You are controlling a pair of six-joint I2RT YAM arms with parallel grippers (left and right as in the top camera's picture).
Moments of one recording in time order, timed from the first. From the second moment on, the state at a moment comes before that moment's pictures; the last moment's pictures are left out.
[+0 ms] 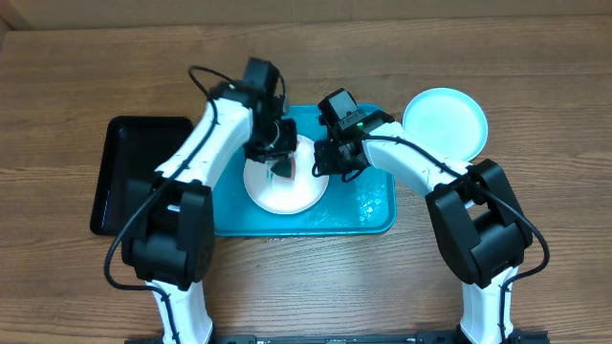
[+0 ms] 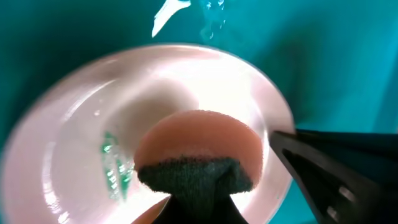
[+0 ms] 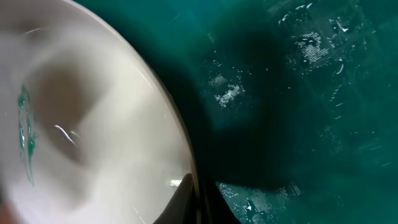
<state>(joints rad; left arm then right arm) -0.28 2.02 1.53 -0.91 0.27 -0.34 0.54 2.09 1.46 -0.64 -0.19 0.41</state>
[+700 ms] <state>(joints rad) -0.28 2.02 1.41 -0.91 -0.14 -0.42 0.54 2.09 1.45 -0.65 -0.21 0.43</state>
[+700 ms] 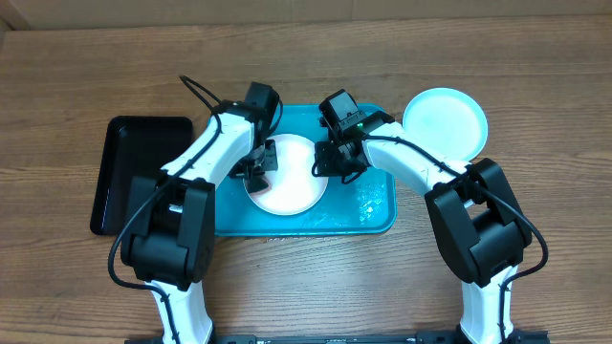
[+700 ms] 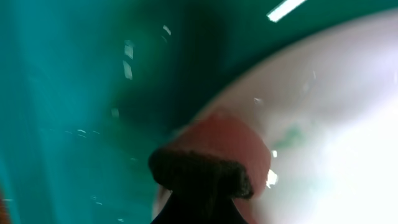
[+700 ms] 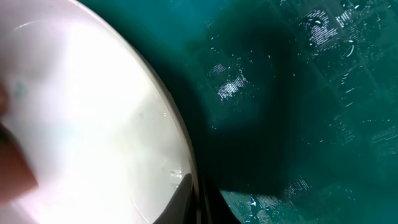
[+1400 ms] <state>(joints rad) -0.31 2.03 1.39 -0.82 0.18 -0.38 0.54 2.09 1.45 -0.65 -0.21 0.44</state>
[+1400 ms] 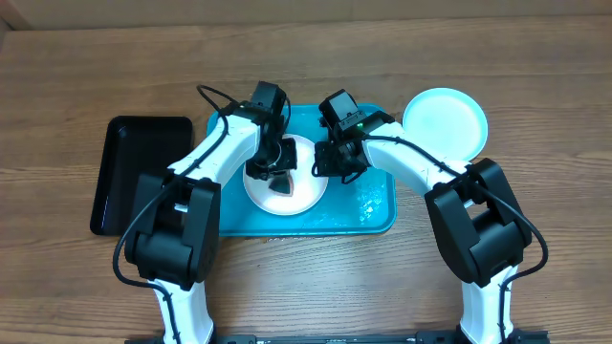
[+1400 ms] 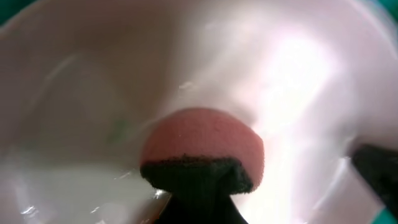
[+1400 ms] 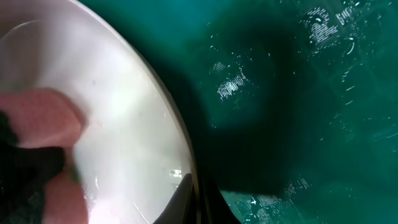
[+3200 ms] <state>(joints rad) -0.19 2.01 1.52 -0.95 -0.22 -0.48 0.54 2.09 1.45 -0.67 -0.24 0.42</state>
